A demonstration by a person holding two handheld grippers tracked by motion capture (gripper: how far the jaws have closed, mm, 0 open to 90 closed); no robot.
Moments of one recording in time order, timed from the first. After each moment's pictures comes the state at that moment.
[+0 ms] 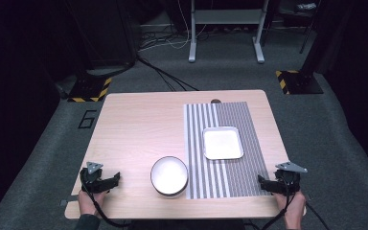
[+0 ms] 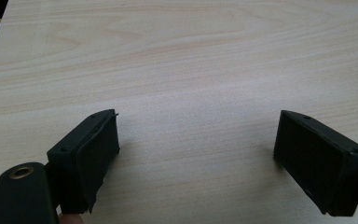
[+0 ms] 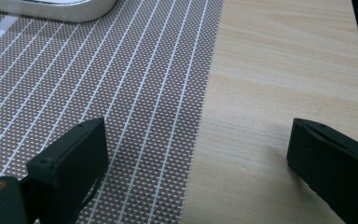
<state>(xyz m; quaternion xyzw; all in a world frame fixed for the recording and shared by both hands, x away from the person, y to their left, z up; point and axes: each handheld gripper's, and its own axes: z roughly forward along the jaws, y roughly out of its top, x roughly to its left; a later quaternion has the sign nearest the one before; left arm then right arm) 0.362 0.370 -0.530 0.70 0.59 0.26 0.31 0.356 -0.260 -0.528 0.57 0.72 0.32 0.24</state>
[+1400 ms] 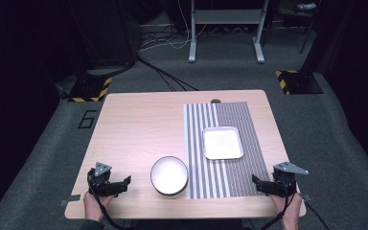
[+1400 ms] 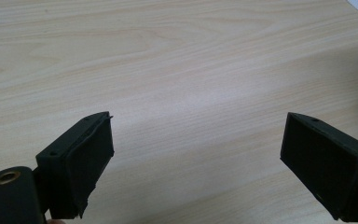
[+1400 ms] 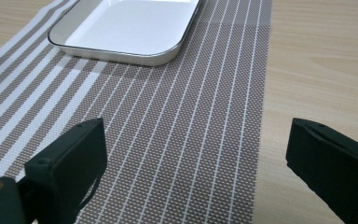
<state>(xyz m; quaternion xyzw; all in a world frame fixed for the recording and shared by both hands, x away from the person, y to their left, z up) 0.342 0.331 -0.501 0.73 0.55 0.22 0.35 0.339 -0.238 -0.498 0.54 0.71 0.38 0.22</state>
